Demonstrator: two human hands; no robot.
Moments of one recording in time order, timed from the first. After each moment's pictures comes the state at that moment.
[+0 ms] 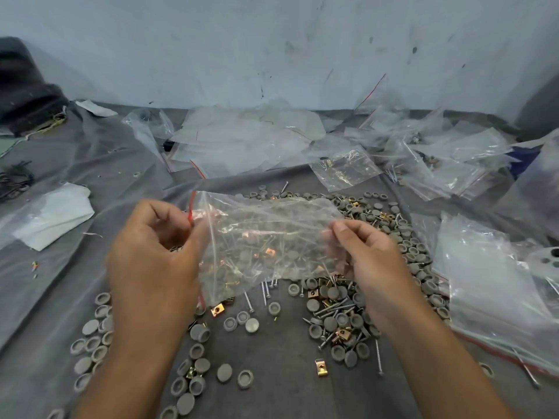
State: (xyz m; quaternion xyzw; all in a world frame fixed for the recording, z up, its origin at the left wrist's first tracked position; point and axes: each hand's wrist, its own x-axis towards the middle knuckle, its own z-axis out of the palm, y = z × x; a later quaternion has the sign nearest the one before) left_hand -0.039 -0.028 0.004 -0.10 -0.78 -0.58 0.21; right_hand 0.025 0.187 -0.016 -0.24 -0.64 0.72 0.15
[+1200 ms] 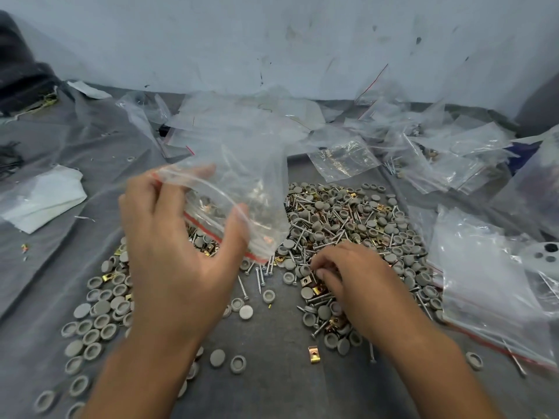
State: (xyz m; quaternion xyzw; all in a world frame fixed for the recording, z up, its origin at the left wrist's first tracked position) left_hand -0.019 -0.008 0.010 -0.20 -0.82 -0.44 0.31; right_hand 0.045 0.196 -0.039 -0.09 -0.98 0.18 0.07
